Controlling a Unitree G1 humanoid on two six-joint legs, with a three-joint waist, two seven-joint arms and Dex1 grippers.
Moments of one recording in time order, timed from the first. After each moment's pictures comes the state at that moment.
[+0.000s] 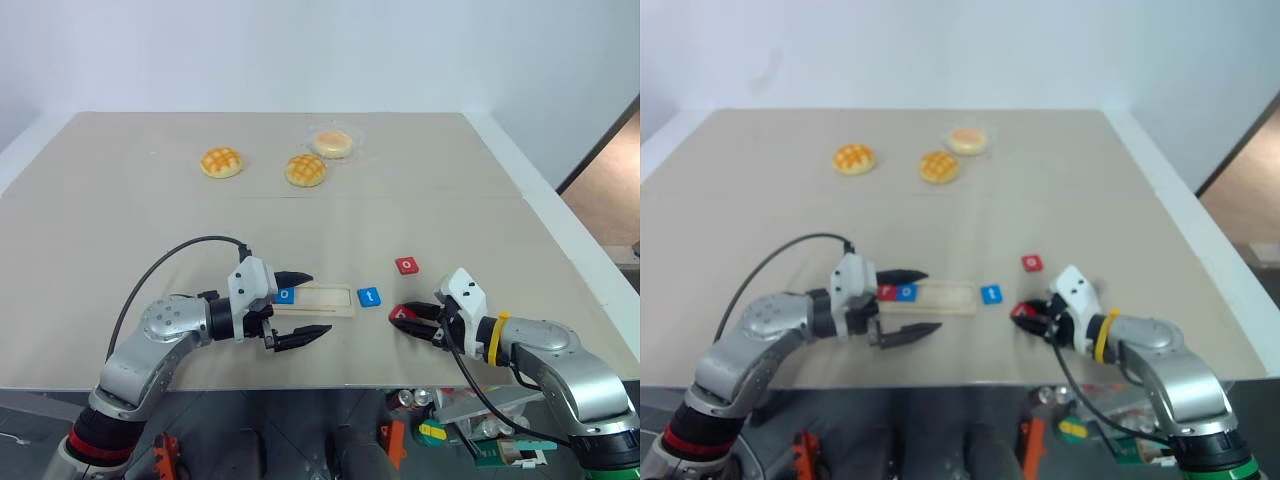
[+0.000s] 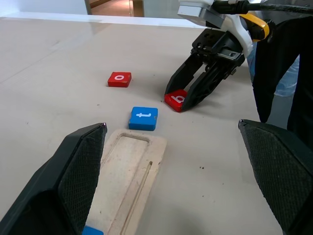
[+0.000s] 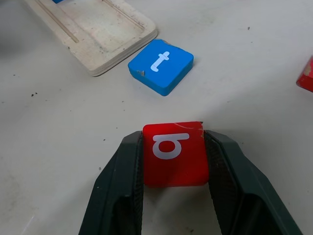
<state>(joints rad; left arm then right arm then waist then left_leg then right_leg) -0.24 0.50 -0.16 -0.41 -0.41 0.42 -0.89 -0.09 -0.71 -0.06 -0.36 0.39 0.73 0.78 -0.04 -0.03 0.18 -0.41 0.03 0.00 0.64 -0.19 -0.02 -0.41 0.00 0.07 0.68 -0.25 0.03</state>
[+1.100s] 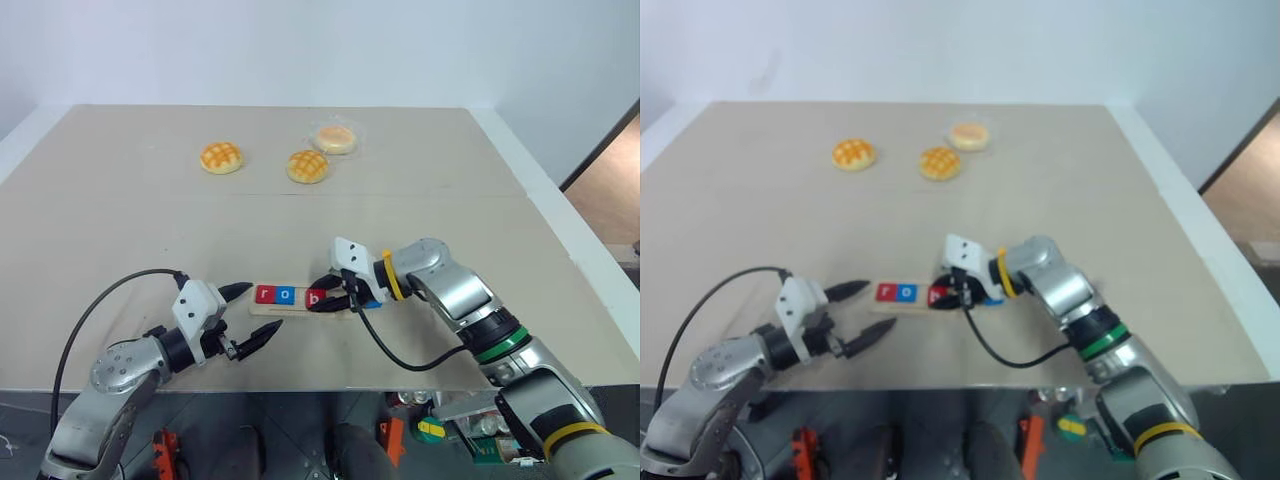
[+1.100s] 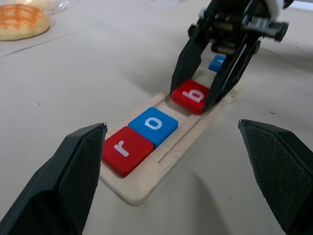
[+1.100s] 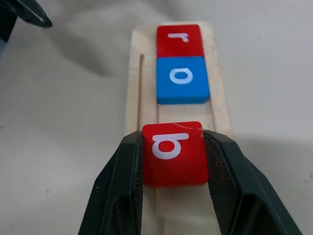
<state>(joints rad) 0.08 0.52 0.02 -0.49 -0.41 0.33 -0.71 -0.77 -0.49 0.47 0.18 0.15 0.42 1.20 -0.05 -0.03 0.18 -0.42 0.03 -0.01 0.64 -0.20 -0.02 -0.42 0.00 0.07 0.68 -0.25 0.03</state>
